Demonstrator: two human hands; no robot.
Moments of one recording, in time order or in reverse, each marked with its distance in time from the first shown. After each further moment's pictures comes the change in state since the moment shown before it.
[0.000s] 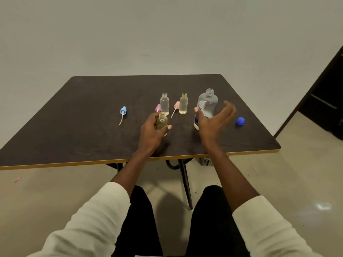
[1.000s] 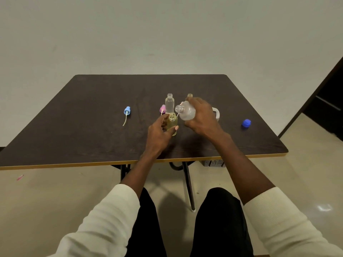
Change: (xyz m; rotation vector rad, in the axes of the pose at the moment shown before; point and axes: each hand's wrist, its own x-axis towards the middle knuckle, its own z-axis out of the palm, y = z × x) left_hand 0.005 -0.009 0.007 0.017 -0.006 0.051; right_hand 0.015 -0.042 0.008 -0.218 -0.686 -0.483
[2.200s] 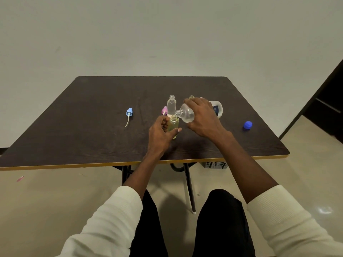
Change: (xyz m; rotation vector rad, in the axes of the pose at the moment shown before) left_hand -0.001 0.001 0.000 0.009 0.093 -0.008; right_hand 0.005 -0.001 -0.002 -0.230 -0.073 -0.127
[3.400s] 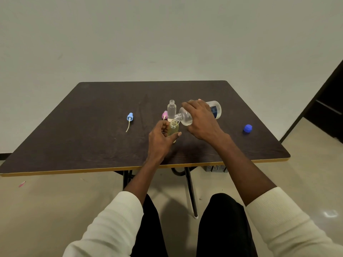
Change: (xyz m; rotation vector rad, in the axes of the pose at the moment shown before) left_hand -0.001 0.005 -0.002 -0.010 -0.005 0.002; right_hand 0.006 -0.002 0.001 -0.038 0.045 -0.050
